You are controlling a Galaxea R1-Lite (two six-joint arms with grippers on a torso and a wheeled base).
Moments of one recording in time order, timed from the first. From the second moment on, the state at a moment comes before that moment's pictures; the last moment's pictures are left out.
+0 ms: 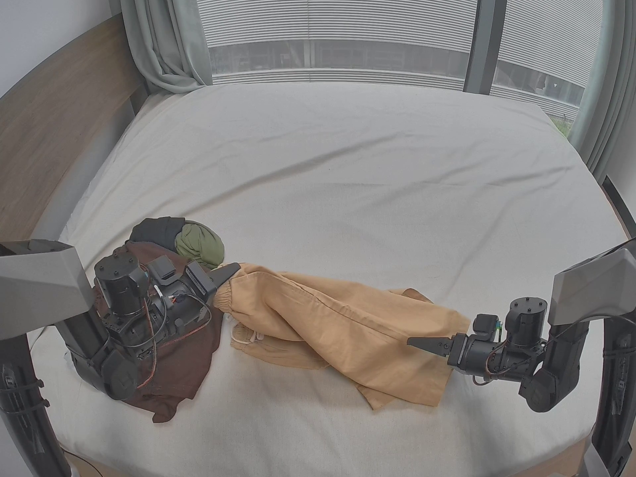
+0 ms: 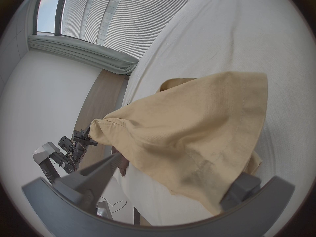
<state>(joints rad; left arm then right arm) -0.26 2.13 -0.51 -1.54 -0.36 -0.96 0.28 2.33 -0.35 -1.55 0.56 0.73</state>
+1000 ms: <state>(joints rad) -0.27 2.05 -0.50 -1.54 -0.37 -0.90 0.26 2.09 -0.24 -1.54 0.56 0.70</state>
